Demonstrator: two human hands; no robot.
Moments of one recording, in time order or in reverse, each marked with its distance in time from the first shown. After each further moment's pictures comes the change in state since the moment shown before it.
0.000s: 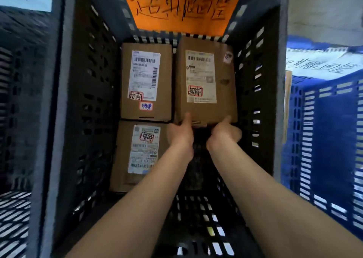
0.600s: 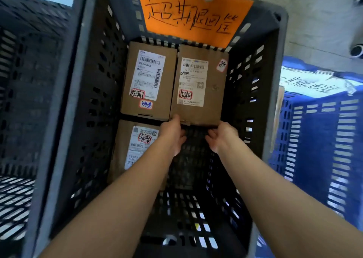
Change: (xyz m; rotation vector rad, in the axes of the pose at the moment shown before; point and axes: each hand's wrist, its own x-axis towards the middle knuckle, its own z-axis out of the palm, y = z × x) left_hand -0.003 0.022 -0.014 -0.067 -0.140 -0.144; right_hand -0.011 -0.022 -0.020 0.042 -0.291 0.186
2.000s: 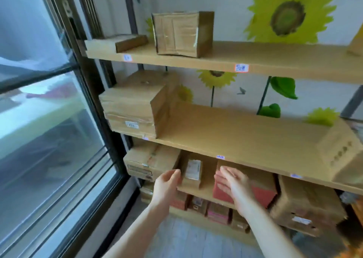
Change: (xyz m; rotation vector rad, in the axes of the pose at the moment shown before) left_hand -0.883 -0.380 -0.708 -1.061 1.116 0.884; right_hand -0.920 0.643 -0.152 -1.505 -1.728 -0.569
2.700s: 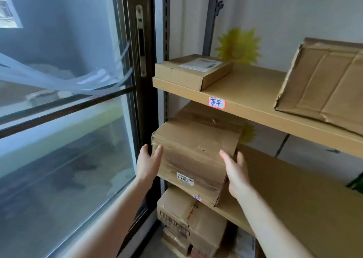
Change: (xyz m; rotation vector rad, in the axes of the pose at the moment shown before) left_hand 0.281 0.132 -0.208 0.148 0.513 0.179; right_hand 0.213 -0.084 0.308 -0.182 -0.058 -0.103
